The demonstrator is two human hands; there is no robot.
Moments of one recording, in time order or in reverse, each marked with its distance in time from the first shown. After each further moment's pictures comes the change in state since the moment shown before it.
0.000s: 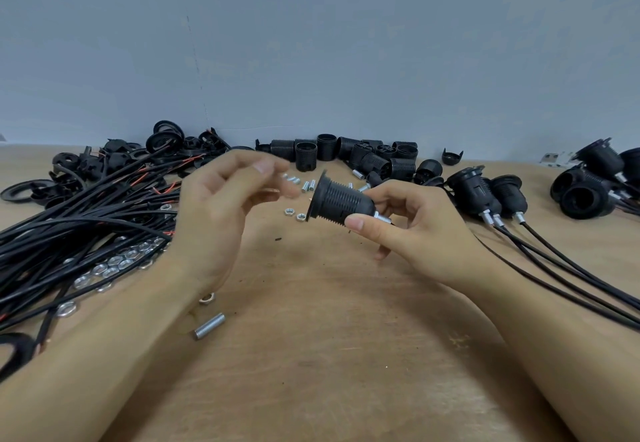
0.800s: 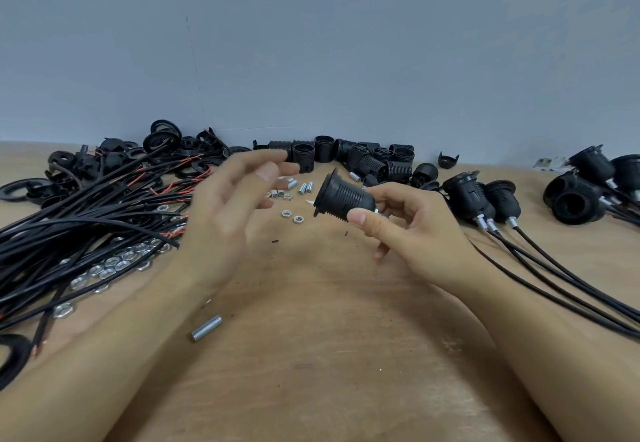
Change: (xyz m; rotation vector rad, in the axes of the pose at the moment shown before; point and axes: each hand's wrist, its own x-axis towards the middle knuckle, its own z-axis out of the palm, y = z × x) left_hand -0.002 -0.004 0.001 0.186 -0.007 0.017; right_hand 0.002 -0.003 0.000 -0.001 0.062 0.020
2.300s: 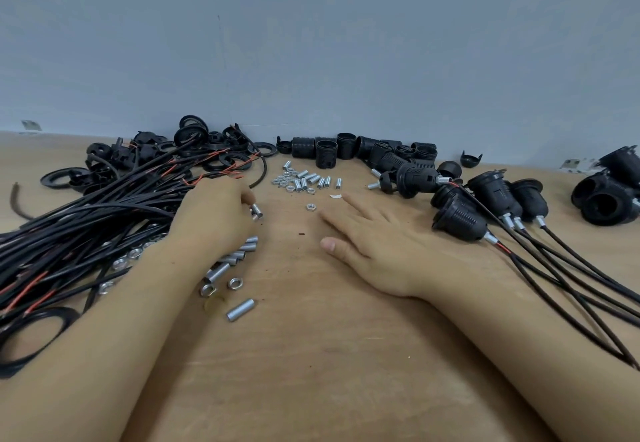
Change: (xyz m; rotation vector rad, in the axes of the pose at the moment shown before) left_hand 0.020 -0.028 -0.053 1.209 -0.049 -0.300; right_hand 0.014 0.016 0.046 -0.844 -0.457 -0.097
